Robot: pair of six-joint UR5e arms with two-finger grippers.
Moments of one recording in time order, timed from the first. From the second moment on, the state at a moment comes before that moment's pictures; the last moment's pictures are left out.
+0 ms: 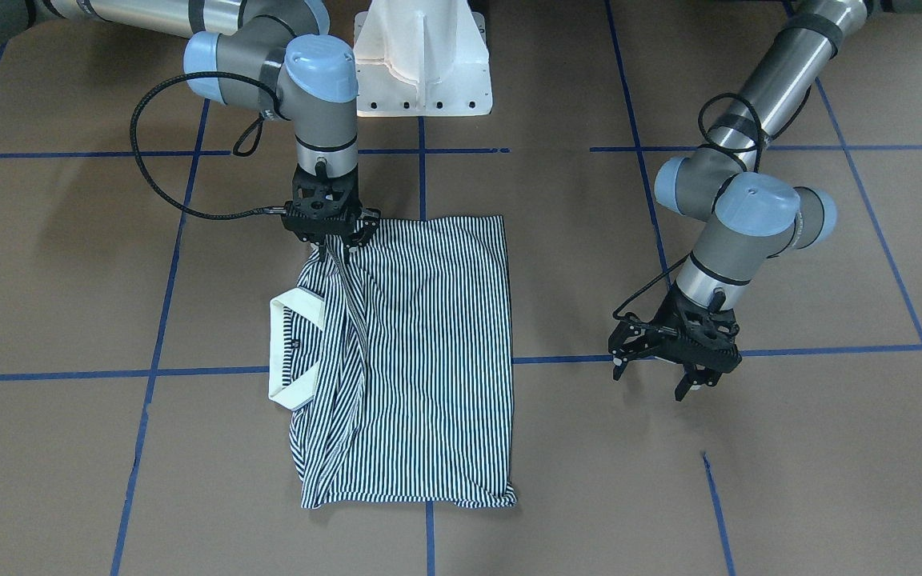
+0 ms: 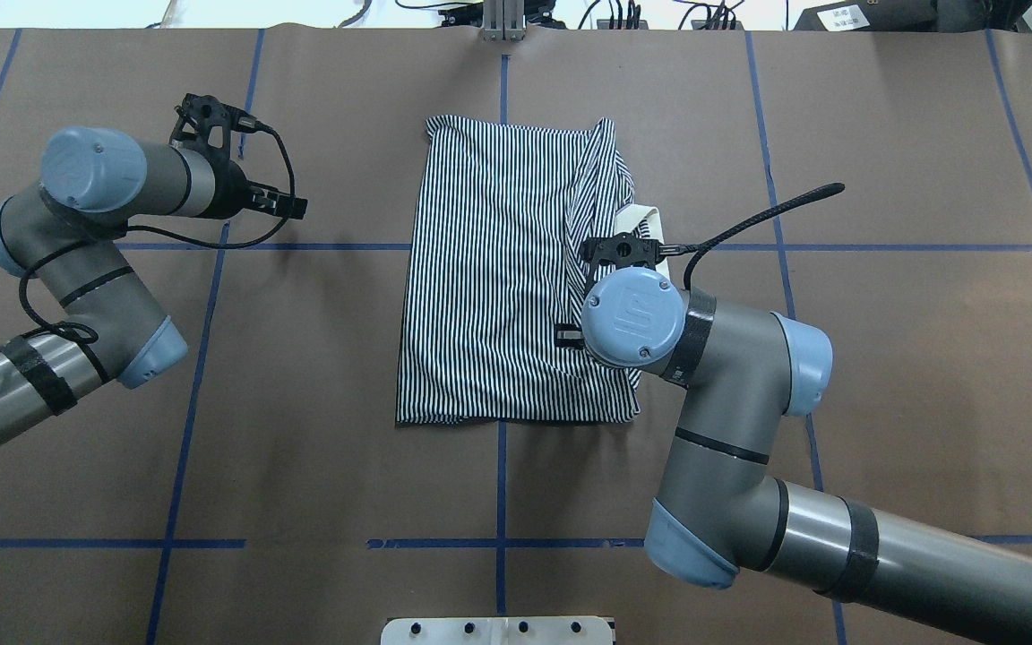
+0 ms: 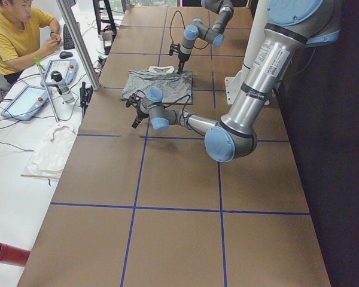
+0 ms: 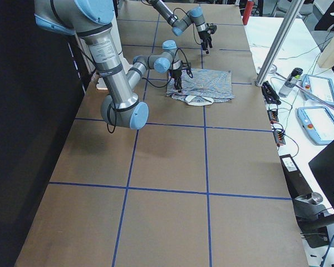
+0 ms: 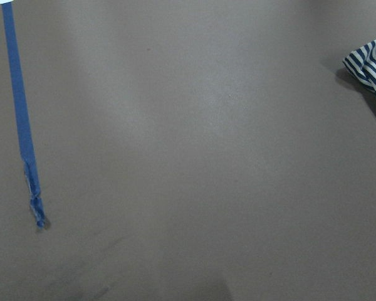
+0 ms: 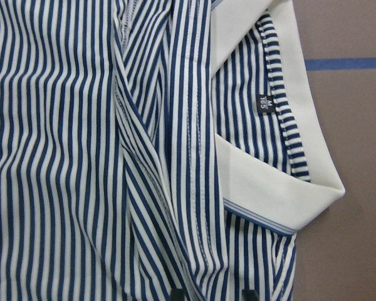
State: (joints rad) left arm -0.81 -2.05 -1.26 -2.48 -1.80 -0.76; right arm 0.44 -0.99 1.70 -1.58 1.60 1.32
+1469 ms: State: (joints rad) left arm -0.81 -2.05 -1.27 -2.48 -1.80 -0.76; right arm 0.46 -1.07 1.81 -1.69 1.60 1.34
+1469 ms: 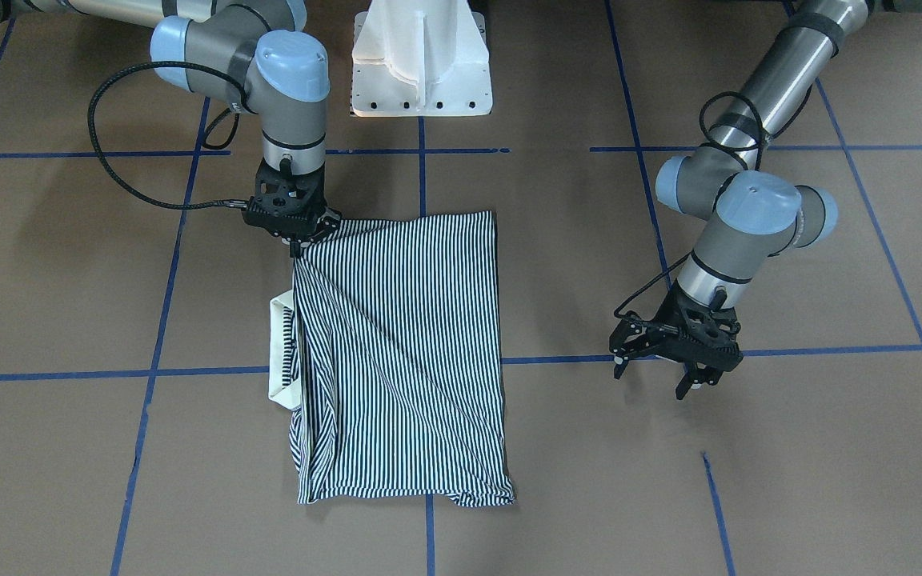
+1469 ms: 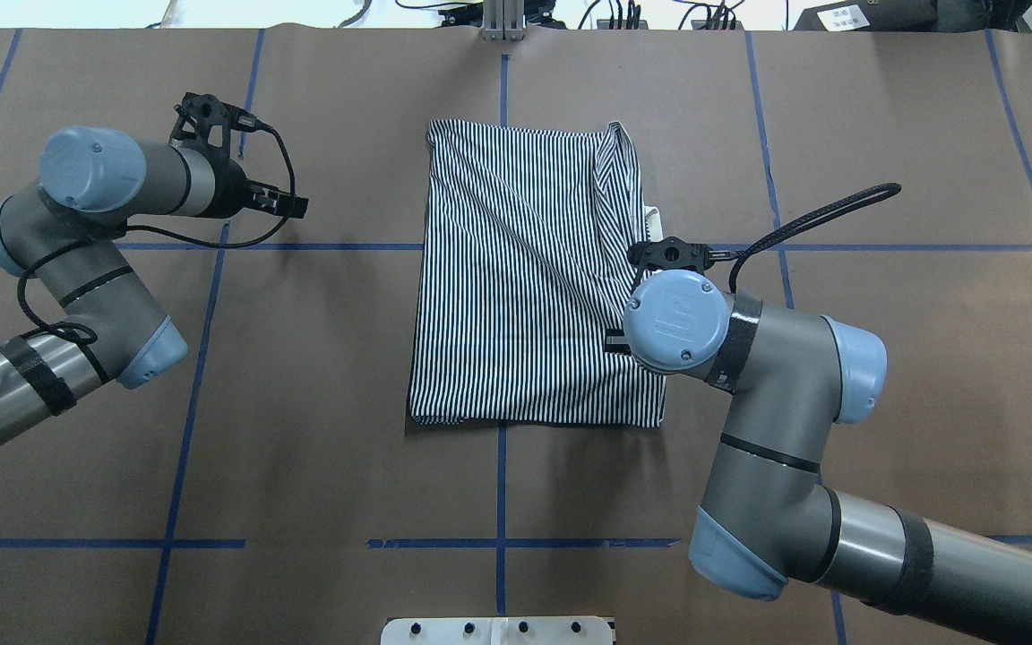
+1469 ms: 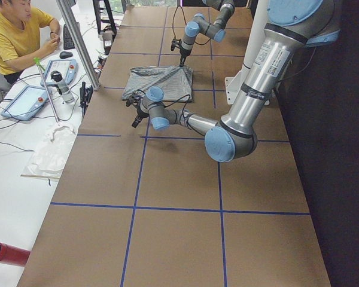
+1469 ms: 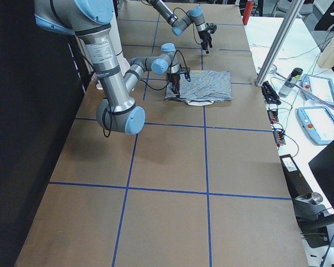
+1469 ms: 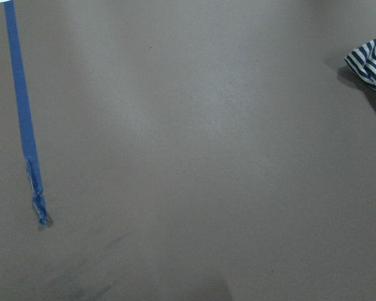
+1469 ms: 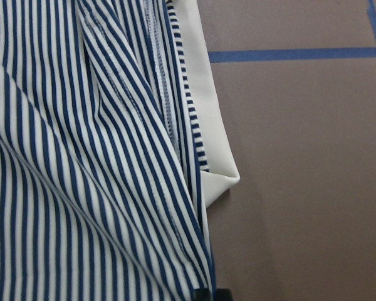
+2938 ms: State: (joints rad) left arm -0.39 -1.98 -1.71 -2.18 -1.56 -1.62; right arm 0.51 -1.38 1.99 -1.11 1.64 1.64
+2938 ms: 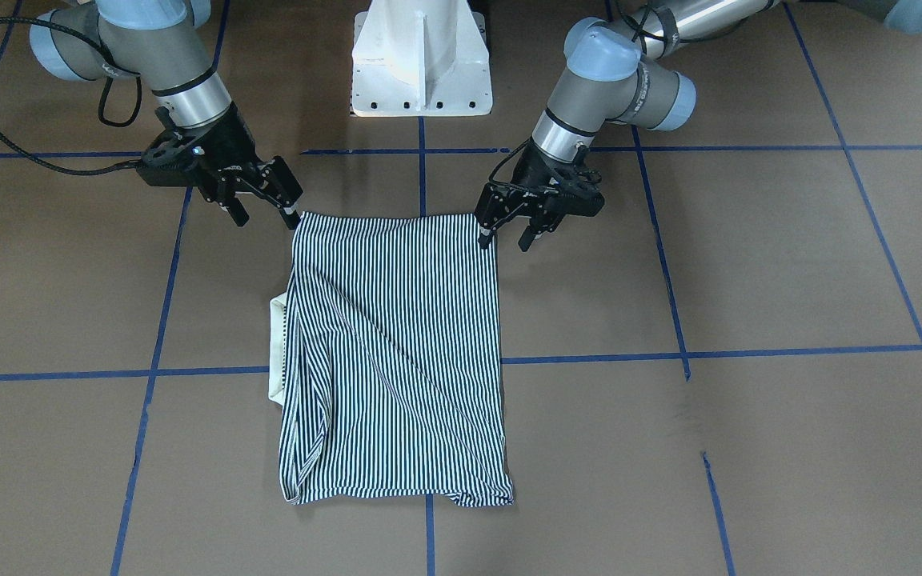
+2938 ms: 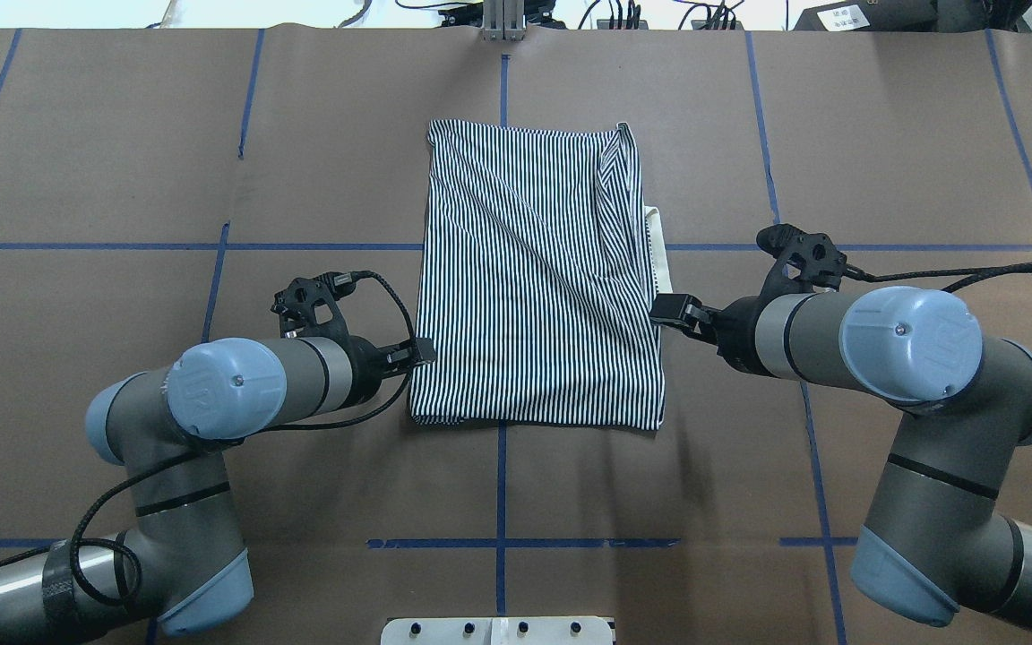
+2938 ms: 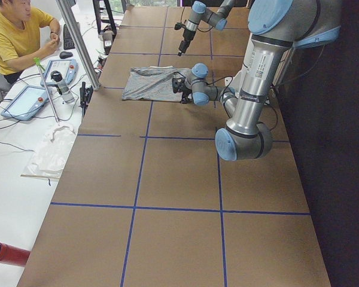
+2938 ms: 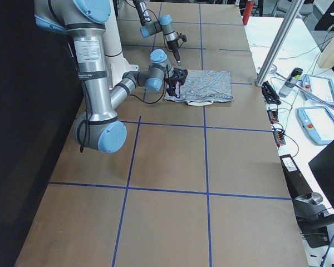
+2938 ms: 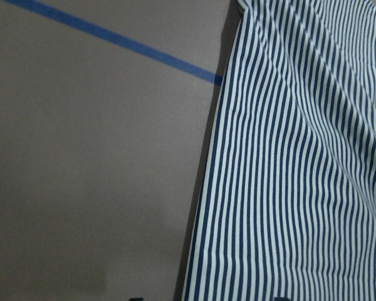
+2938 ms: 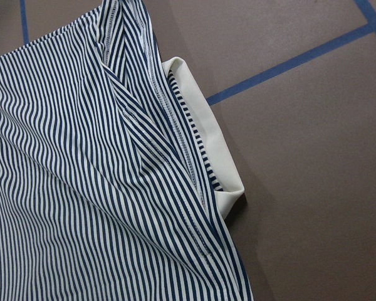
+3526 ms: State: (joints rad) left arm -0.32 -1.99 -1.71 -2.16 -1.53 -1.70; right arm 0.51 -1.39 1.98 -1.11 1.62 1.65
